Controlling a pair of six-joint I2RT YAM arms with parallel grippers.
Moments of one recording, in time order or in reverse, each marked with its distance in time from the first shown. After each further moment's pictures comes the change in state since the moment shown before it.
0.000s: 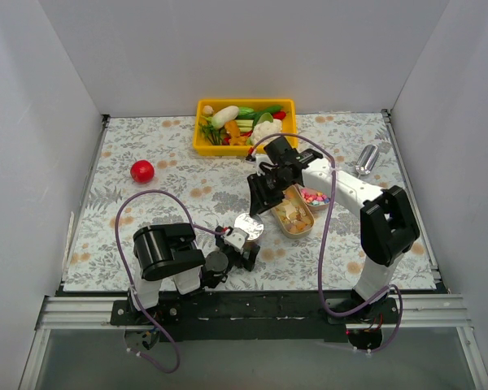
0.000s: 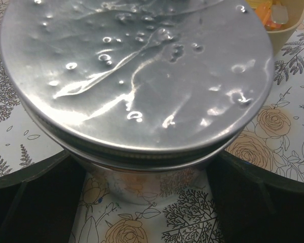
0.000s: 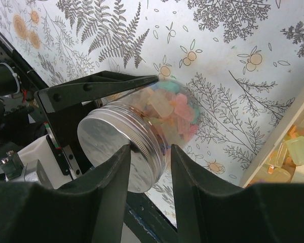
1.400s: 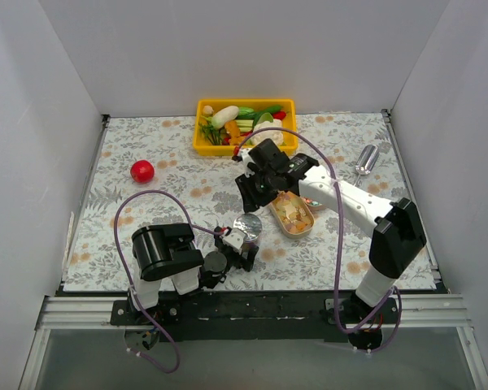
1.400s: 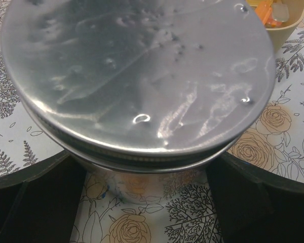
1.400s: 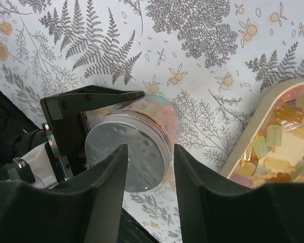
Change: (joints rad) left arm 0.003 -0.010 -0.016 0.000 0.007 -0.008; right arm 0.146 -0.095 0.057 -0.013 0.312 -0.034
